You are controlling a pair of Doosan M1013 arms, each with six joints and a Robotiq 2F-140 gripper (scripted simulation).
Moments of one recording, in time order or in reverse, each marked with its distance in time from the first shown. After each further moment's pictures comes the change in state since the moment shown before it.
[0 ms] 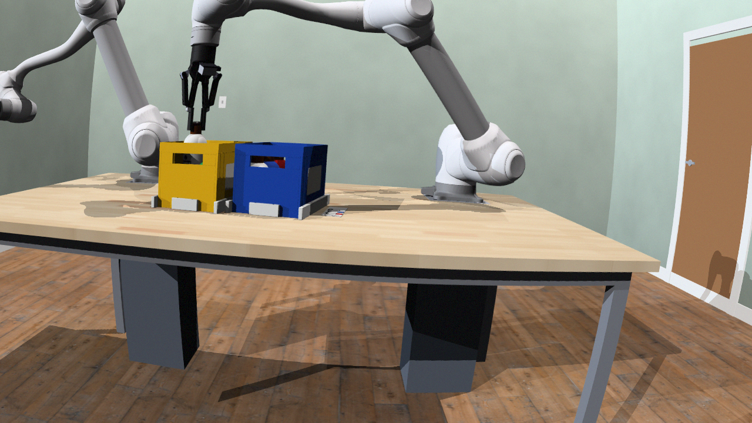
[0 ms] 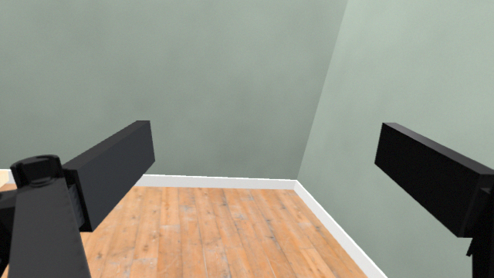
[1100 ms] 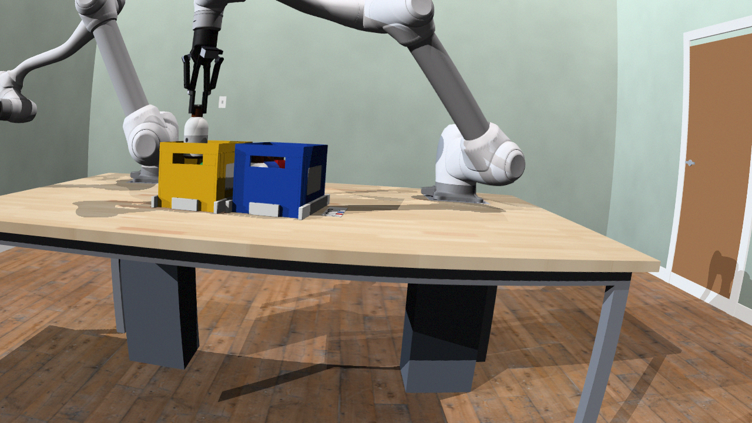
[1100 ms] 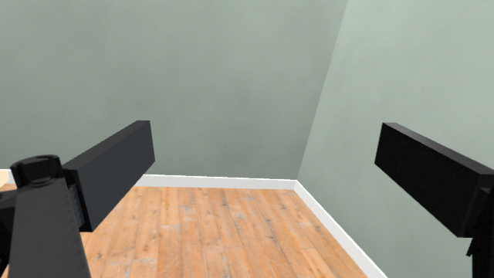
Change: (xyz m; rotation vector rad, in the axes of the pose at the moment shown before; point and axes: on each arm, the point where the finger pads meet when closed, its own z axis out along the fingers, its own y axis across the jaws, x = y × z) left arm 0.000 0.000 -0.049 0.000 0.000 0.000; right arm 0.000 0.000 0.000 0.000 0.000 0.000
